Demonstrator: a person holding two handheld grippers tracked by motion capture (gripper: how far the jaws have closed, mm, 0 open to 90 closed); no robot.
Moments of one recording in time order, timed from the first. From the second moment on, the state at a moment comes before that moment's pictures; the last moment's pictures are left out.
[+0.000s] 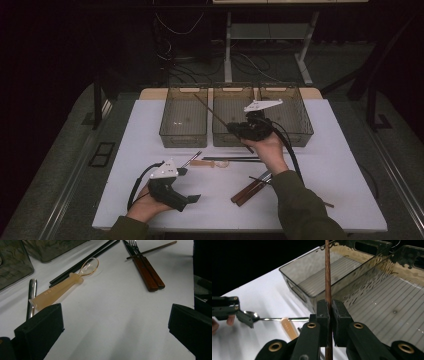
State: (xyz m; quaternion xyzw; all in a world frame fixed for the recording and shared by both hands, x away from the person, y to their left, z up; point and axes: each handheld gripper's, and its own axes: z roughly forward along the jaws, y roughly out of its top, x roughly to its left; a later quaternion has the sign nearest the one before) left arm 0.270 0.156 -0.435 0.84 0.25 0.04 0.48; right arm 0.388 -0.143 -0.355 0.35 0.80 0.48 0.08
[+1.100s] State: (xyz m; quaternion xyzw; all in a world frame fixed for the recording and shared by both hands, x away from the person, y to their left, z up) left arm 0.271 0.154 -0.434 0.84 0.24 0.04 0.48; right arm 0.457 -0.045 -0.341 0.37 0.78 0.49 0.10
